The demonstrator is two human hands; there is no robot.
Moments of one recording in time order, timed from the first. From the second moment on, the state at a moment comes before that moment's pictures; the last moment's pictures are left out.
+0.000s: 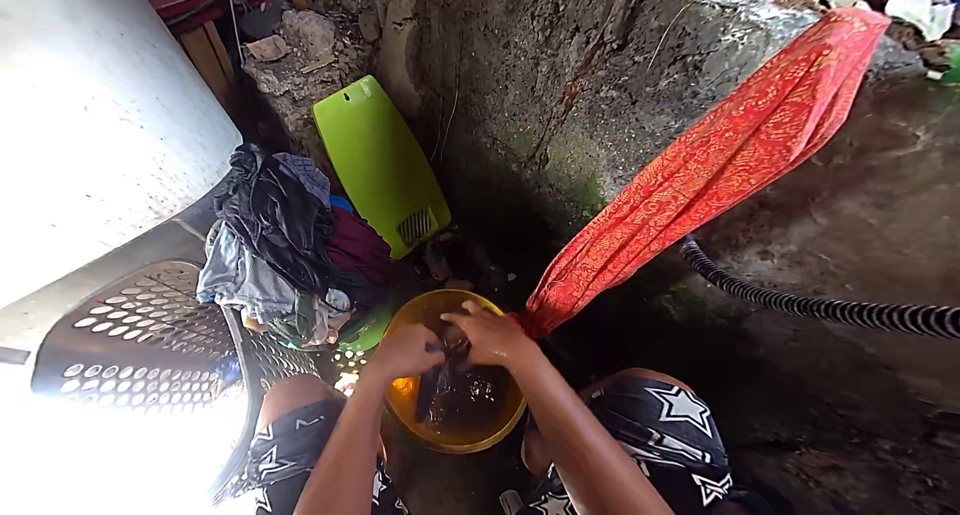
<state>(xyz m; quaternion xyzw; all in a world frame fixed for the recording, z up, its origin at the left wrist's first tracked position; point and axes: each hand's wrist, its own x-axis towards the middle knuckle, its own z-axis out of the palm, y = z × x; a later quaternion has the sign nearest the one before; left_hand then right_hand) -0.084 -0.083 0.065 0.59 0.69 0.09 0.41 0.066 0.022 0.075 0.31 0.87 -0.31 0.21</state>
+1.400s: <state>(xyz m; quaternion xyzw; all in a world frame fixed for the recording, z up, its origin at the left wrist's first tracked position) -0.070 -0.087 0.082 0.38 0.51 0.60 0.49 0.090 0.006 -0.052 0.32 0.69 -0.64 0.08</state>
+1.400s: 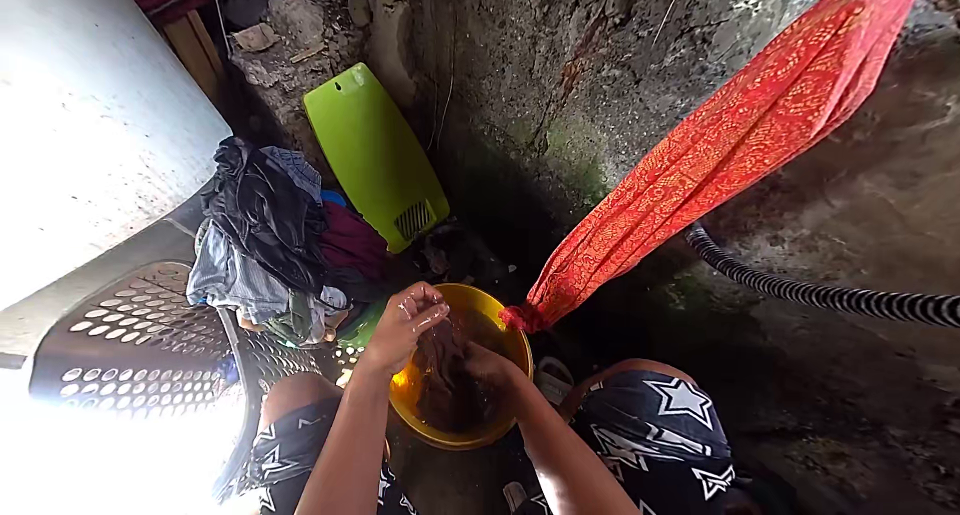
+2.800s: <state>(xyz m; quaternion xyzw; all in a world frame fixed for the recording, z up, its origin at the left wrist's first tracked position) -0.061 -0.087 -0.069 0.48 0.77 -0.09 0.42 0.069 0.014 0.171 0.36 0.88 -0.31 -0.07</state>
